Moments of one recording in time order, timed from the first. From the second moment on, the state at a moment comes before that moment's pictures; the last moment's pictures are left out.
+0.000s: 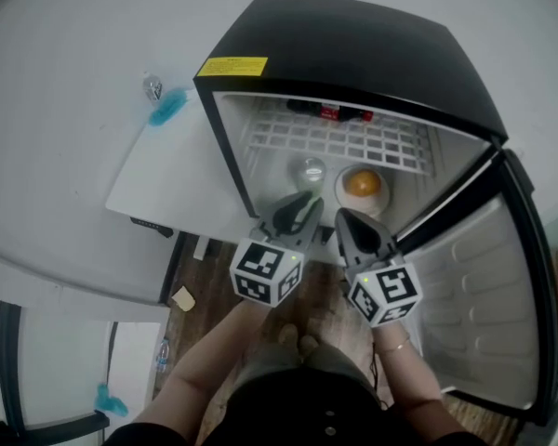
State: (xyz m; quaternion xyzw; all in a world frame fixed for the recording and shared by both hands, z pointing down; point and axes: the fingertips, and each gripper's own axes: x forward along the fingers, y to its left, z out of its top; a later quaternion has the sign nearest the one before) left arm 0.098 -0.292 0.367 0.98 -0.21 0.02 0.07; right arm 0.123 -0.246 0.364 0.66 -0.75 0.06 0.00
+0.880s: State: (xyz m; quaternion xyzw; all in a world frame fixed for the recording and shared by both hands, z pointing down) left arm 0.084 -0.249 0.365 0.98 -0.17 0.02 0.09; right arm 0.110 -0.230 0.344 0.65 -0.76 0.02 -0.02
